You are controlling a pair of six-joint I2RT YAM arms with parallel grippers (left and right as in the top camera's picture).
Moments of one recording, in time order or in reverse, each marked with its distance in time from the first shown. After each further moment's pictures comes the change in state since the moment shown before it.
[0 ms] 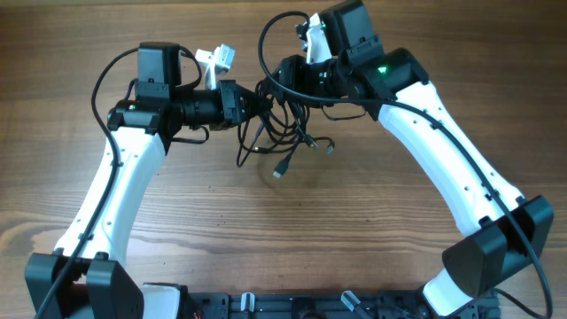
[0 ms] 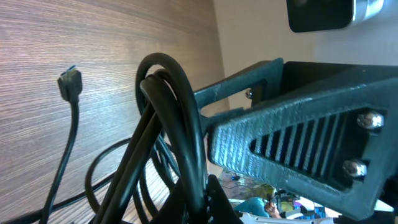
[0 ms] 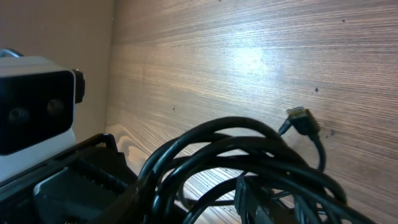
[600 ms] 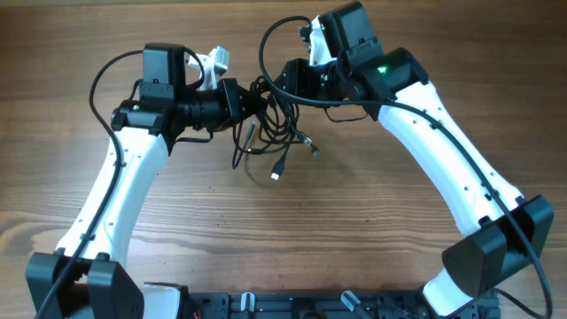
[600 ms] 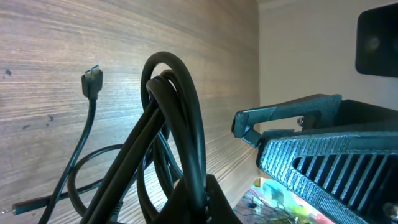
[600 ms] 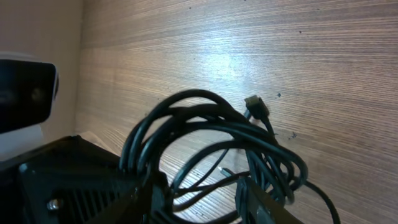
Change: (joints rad) left arm -0.023 0.000 0.000 -0.018 -0.212 -0.090; right arm 0.000 0.000 0.000 -0.044 0.098 -0.061
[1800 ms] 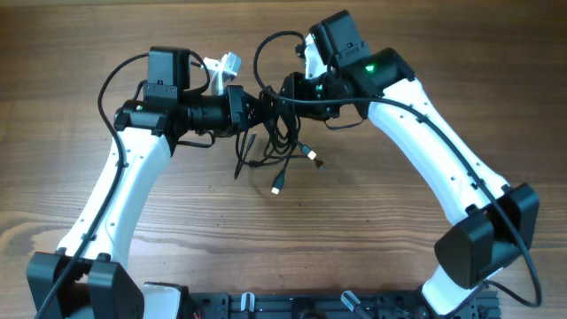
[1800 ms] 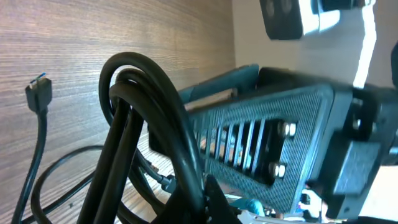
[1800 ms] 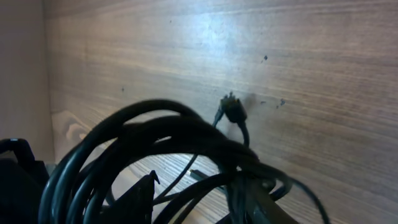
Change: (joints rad) left arm -0.010 0.000 0.000 -0.047 0.151 0.054; right arm 0.019 0.050 0.000 -0.107 -0.005 -0.027
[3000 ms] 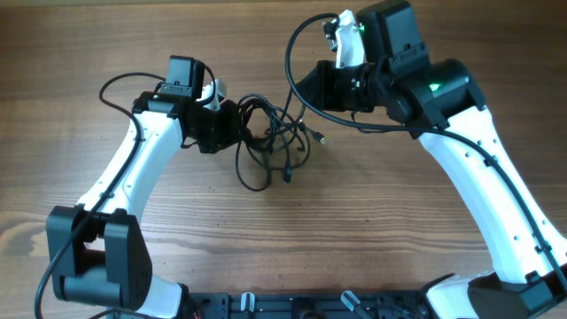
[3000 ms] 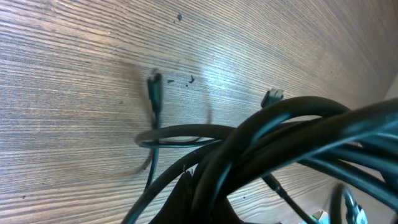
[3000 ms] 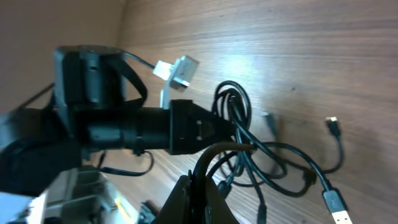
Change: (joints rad) left arm -0.005 0.154 0.002 -0.185 -0.490 -0.044; right arm -0.063 -0.237 0.008 0.014 -0.084 0.006
